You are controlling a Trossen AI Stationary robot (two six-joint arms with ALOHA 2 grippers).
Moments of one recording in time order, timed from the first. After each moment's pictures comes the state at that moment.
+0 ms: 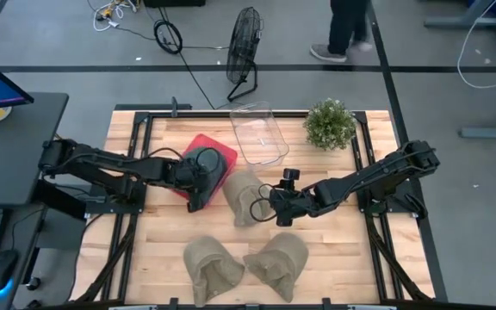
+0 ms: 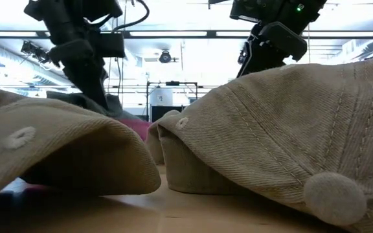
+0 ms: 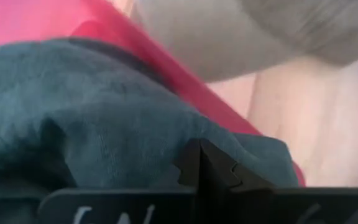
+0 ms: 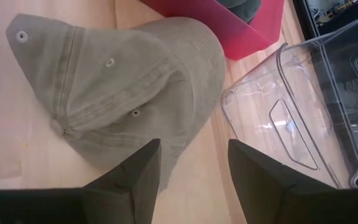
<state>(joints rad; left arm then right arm) -0.05 1.28 0.77 -0.57 -0.21 -0.22 0.31 1.60 1.08 -0.54 0.59 0.17</state>
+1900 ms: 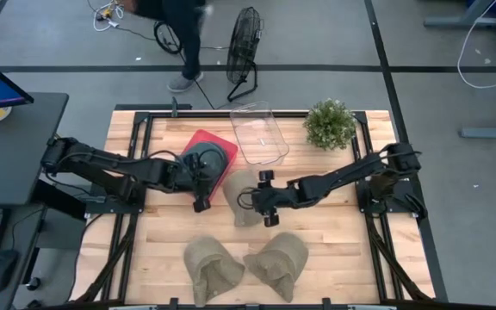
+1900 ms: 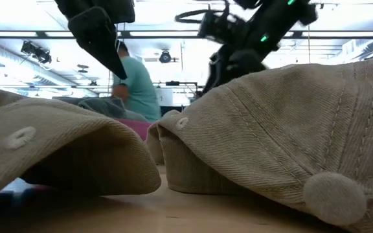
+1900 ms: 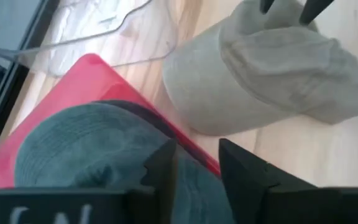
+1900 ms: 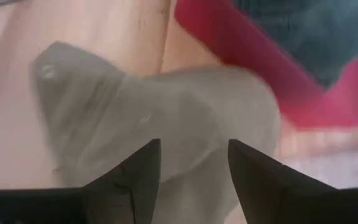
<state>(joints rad) -0.16 1.30 0.96 -0.65 -0.43 -0.24 0.19 1.76 1.08 -0.19 0.34 -0.20</state>
